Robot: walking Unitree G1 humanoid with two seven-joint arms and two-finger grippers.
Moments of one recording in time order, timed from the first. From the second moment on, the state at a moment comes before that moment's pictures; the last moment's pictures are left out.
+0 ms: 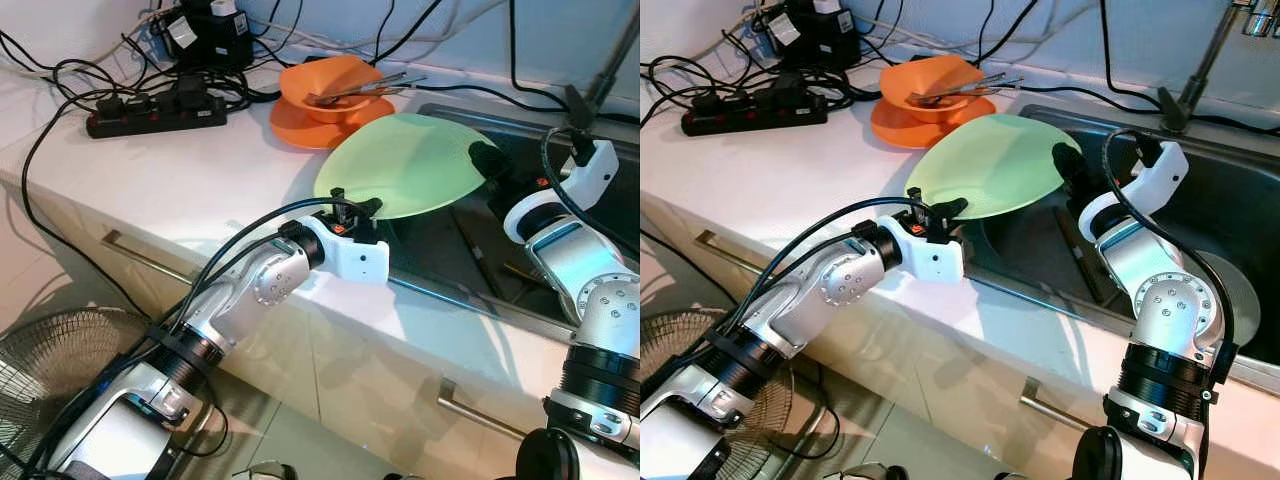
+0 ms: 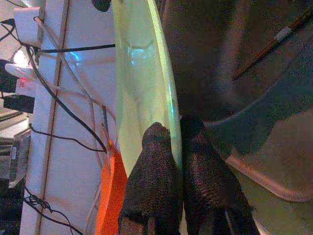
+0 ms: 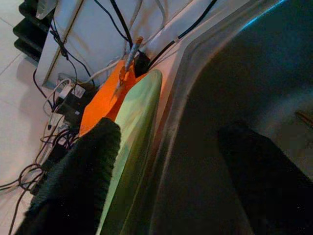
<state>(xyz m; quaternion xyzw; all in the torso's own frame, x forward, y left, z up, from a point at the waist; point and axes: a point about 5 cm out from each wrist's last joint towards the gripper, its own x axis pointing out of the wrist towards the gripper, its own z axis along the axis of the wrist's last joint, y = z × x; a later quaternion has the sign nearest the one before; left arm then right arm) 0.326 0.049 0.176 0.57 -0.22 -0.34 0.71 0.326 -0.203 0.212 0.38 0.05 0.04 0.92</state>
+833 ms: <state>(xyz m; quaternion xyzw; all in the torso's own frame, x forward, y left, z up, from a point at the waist) 0.328 0.049 0.174 0.58 -0.22 -0.33 0.71 0.326 -0.199 0.212 0.38 0.05 0.05 0.92</state>
